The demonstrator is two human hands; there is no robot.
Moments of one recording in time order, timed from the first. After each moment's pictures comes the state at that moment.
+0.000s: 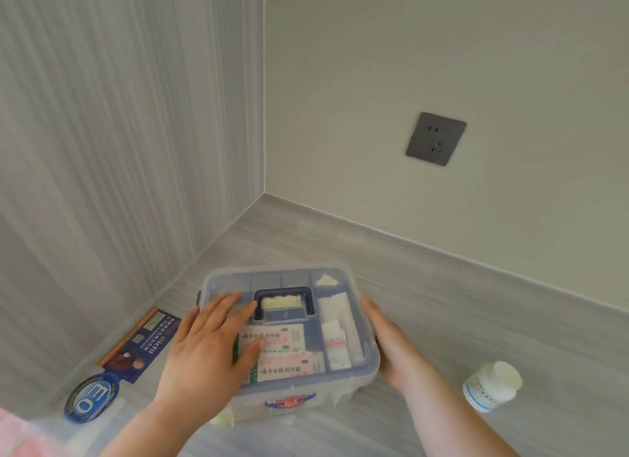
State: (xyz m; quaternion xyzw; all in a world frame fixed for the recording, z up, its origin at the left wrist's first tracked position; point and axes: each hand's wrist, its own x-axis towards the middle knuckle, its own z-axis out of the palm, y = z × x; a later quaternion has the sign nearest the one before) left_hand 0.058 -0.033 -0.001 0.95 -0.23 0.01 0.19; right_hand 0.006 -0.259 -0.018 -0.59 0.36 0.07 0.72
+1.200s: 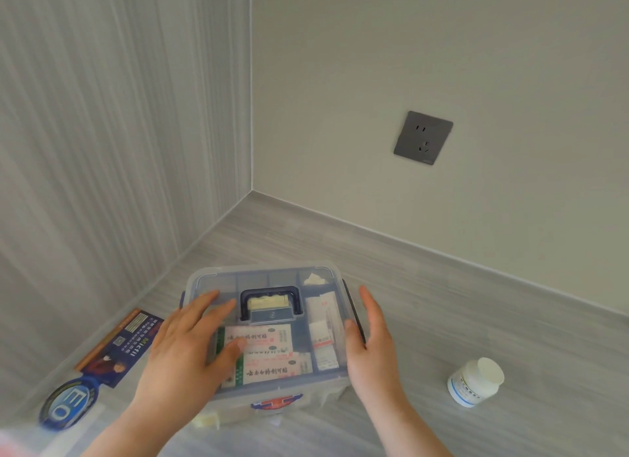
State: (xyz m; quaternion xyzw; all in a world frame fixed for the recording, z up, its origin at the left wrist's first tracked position) left_hand 0.057 -0.031 -0.001 0.92 -0.23 0.02 0.32; right_hand -0.021 -0.229 -0.010 -0.80 0.22 -0.21 0.51
